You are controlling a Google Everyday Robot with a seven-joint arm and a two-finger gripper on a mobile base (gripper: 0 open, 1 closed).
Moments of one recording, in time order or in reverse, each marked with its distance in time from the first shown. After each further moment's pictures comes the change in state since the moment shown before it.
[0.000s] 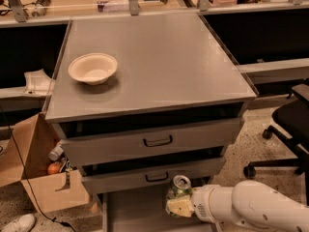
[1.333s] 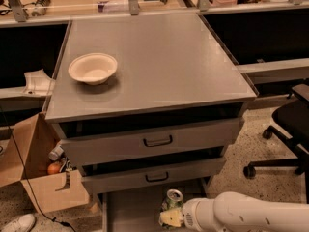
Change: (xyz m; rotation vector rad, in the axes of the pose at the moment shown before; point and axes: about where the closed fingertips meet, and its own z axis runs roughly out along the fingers) arm 0.057 -0.007 0.075 -0.018 0.078 0.151
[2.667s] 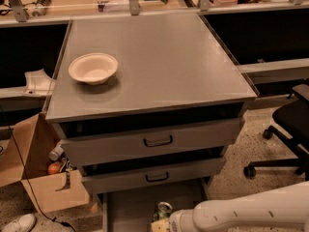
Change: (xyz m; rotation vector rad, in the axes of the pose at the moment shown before) arm 0.045 -0.004 0.082 0.023 0.081 0.136
